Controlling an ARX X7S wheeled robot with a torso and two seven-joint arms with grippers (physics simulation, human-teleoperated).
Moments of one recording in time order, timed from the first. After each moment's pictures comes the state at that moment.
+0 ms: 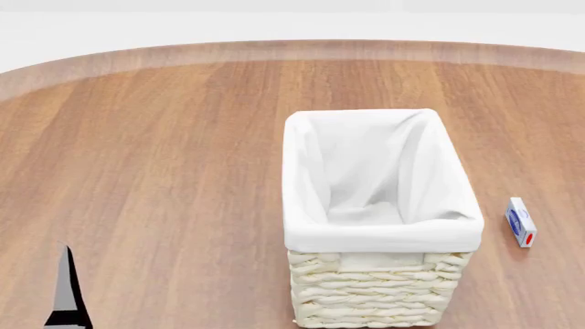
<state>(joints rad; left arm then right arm) 0.06 -0.30 0.22 0.82 -0.14 -0.45 -0.45 -0.24 0.13 0.27 0.49 0.28 -0.61 -0.03</state>
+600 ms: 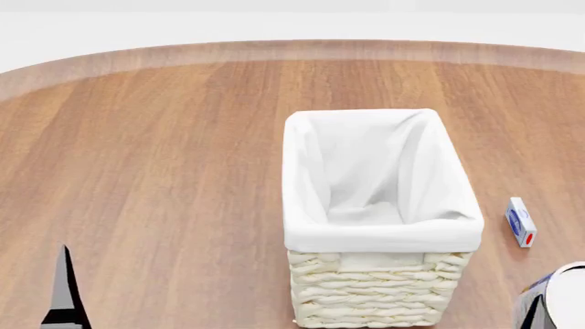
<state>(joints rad) 0.06 -0.31 0.21 0.82 -0.17 -0.45 -0.47 -0.32 0.32 0.25 -0.59 0.40 -0.05 0.16</state>
